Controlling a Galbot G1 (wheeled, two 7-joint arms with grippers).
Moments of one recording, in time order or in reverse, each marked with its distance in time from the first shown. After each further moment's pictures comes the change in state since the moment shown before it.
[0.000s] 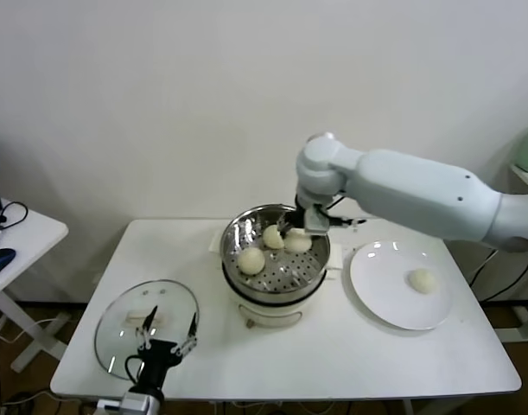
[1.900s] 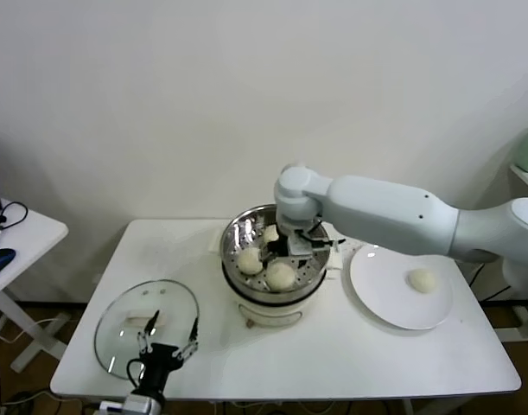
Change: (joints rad) left arm -0.001 0.004 0.003 0.022 -0.007 -0.001 -0.001; right arm -0.053 0.032 -0.001 -0.035 0.022 0.068 0.014
